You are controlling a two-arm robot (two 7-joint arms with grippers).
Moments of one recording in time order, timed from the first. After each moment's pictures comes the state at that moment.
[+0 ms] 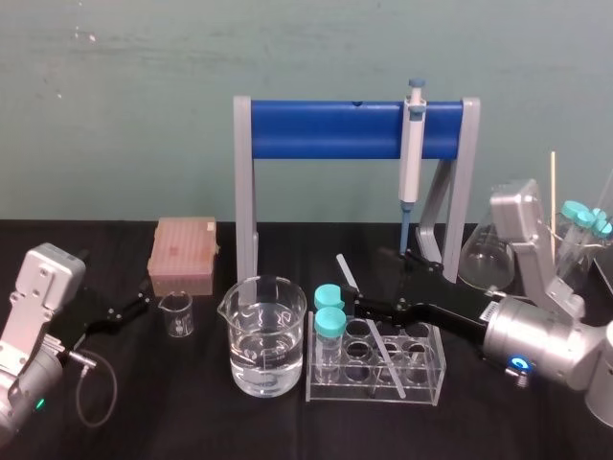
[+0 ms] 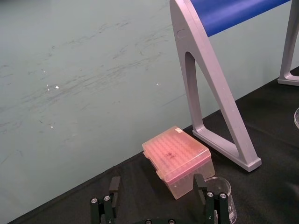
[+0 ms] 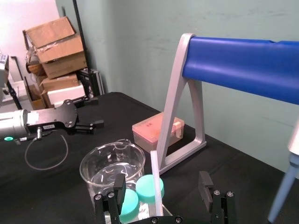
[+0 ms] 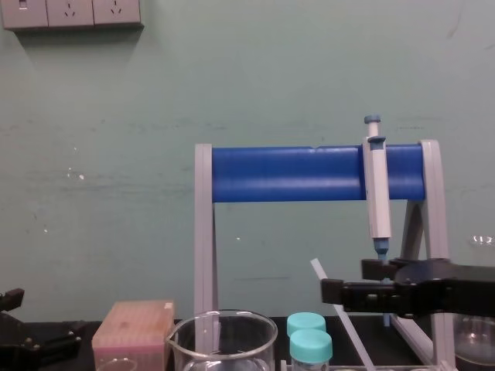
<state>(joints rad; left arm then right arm) -0.20 0.60 0.45 -1.41 -0.25 -0.12 0.03 0.35 0.53 -0.47 -1.47 0.56 0.11 0.54</state>
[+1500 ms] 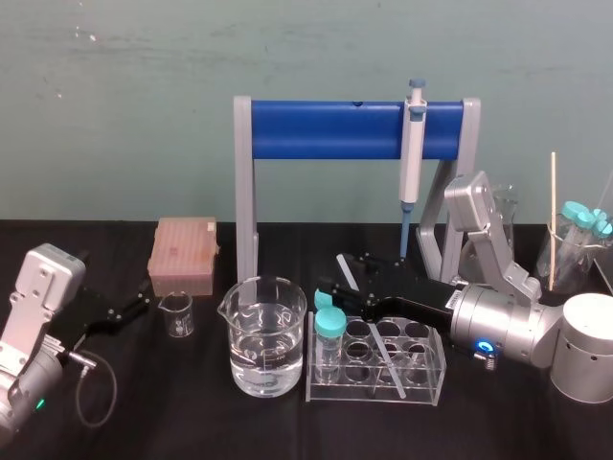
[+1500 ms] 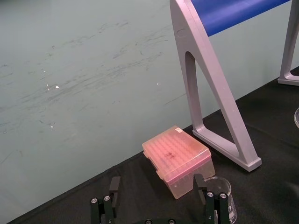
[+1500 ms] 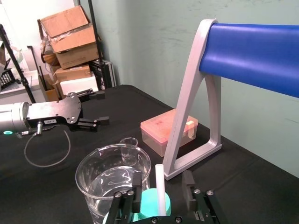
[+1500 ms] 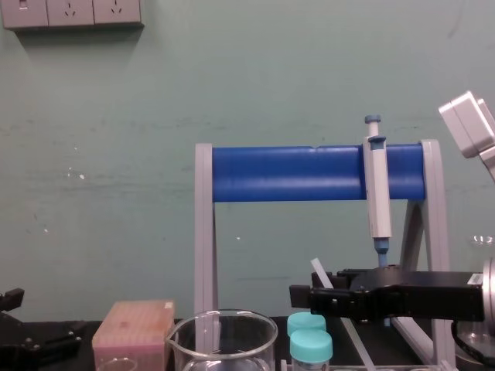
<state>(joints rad) -0.20 0.60 0.45 -1.41 -0.25 -0.12 0.03 0.48 0.45 -0.55 -1.30 0.52 0.10 0.63</state>
